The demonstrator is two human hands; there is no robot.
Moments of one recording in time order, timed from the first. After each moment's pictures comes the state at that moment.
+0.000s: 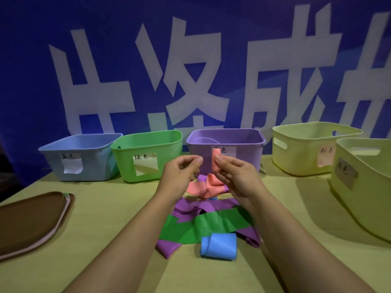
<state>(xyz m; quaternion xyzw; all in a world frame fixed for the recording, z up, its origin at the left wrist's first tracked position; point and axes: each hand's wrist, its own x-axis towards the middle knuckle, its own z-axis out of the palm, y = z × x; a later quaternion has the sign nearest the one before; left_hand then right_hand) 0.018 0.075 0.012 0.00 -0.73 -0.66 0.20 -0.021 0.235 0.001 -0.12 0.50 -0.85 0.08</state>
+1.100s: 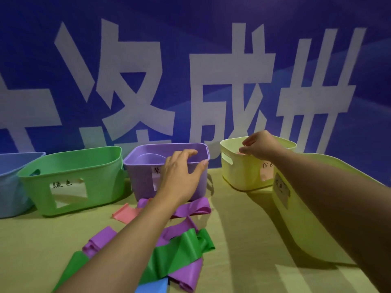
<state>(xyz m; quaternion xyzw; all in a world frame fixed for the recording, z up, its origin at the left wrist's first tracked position) -0.071 0.202 0.034 -0.09 -0.89 -0.37 0.26 -0.163 0.452 0.084 -0.01 0.94 -0.30 -0.15</state>
